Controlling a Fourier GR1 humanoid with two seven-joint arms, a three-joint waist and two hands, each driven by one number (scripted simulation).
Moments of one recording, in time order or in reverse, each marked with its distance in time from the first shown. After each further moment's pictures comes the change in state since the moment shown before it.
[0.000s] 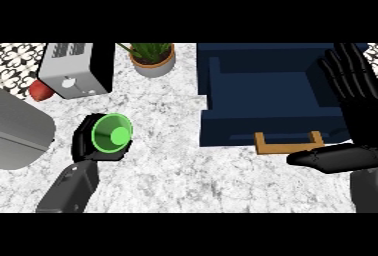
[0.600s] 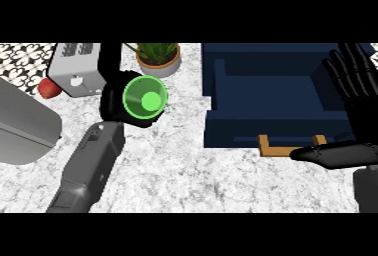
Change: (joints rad) left arm -0.178 -0.109 -0.123 -0.256 -0.020 0.005 0.182; right arm 0.003 -0.013 -0.022 0.025 0.010 -0.001 -0.008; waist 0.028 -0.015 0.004
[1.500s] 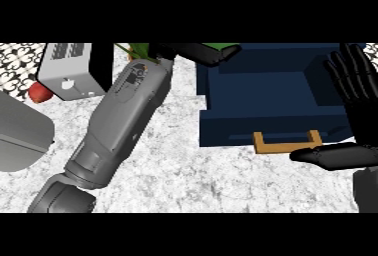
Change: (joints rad) left arm -0.435 -0.056 -0.269 -0.116 0.118 0.353 0.558; right arm 0.012 0.005 -0.003 0.003 0.012 0.003 -0.029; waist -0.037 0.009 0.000
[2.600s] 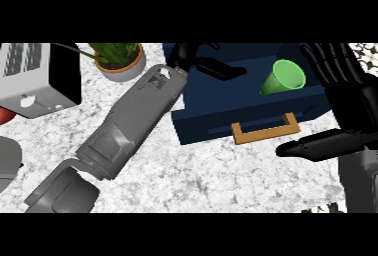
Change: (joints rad) left arm -0.140 -0.001 -0.323 0.372 0.161 0.036 0.134; right arm -0.126 0.008 0.052 0.057 -0.029 0.050 -0.012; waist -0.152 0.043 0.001
